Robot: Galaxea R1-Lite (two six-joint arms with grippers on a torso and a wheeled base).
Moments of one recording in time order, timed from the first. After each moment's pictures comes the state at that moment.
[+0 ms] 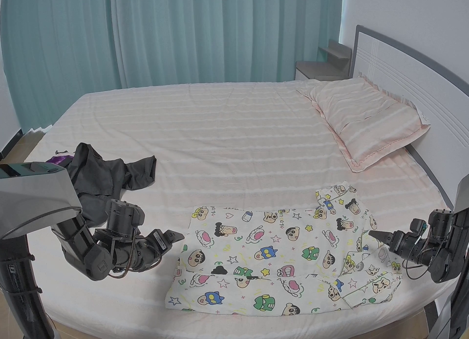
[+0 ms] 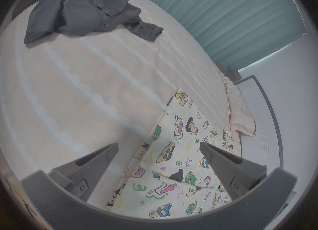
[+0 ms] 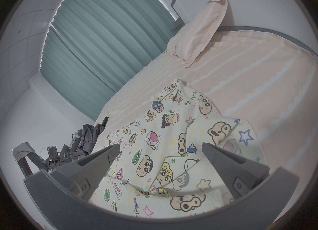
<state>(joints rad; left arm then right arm) -0.30 2.14 -0.56 -0.81 -0.10 -0.91 -0.22 2.23 -0.14 -1.55 0.55 0.40</state>
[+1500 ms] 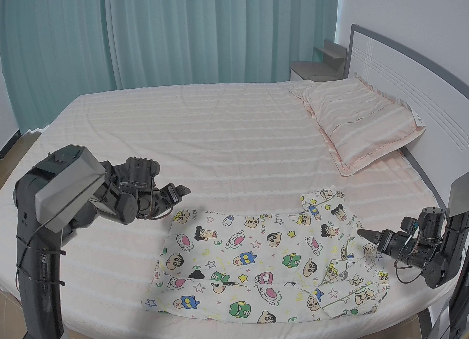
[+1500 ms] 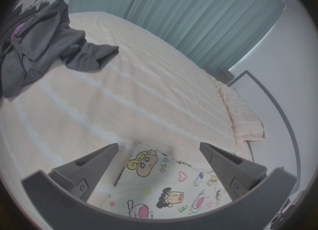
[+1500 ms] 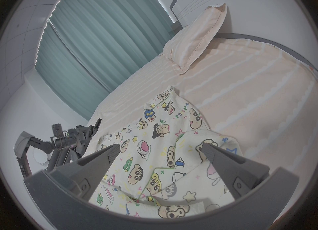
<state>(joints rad) -0.20 2.40 -1.27 -0.50 -0.08 -0.66 -0.04 2.17 -0.11 -1.55 0.33 0.47</state>
